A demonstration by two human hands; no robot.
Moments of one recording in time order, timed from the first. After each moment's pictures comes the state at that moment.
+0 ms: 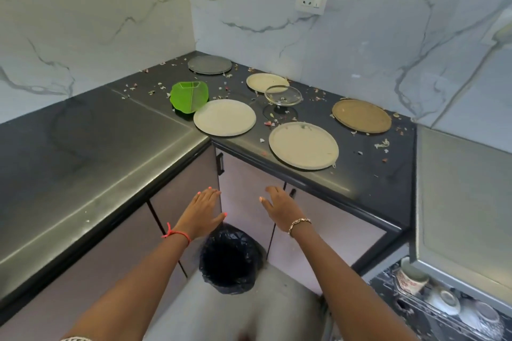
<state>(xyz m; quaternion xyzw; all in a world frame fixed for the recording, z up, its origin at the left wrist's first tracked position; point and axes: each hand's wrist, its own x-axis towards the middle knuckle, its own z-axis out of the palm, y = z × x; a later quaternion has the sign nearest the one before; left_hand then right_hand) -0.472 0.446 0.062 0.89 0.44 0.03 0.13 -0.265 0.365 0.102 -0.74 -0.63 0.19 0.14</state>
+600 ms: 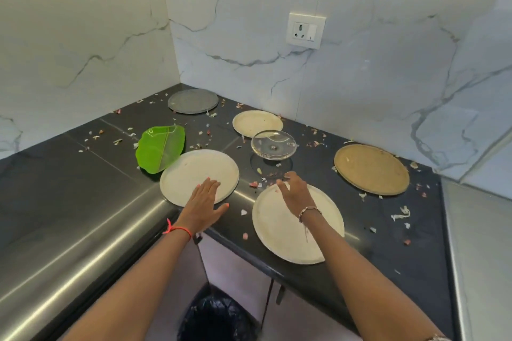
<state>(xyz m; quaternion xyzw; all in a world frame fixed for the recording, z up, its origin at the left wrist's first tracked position) -0.328 0.655 0.102 0.87 0.46 0.12 0.14 -0.101 0.575 0.145 -0.78 -0.49 0.23 0.31</state>
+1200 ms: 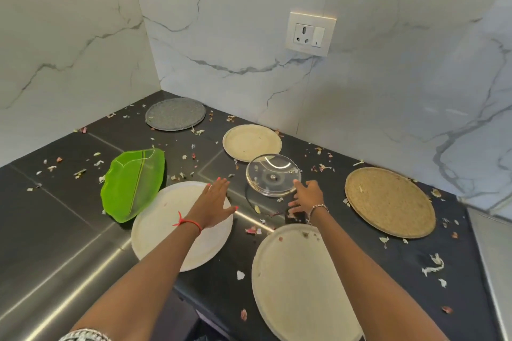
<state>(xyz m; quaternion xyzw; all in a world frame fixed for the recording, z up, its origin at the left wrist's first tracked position) -0.250 0.798 0.098 0.90 0.42 0.02 0.13 -0.023 0.708 0.128 -0.77 -0.21 0.39 0.47</state>
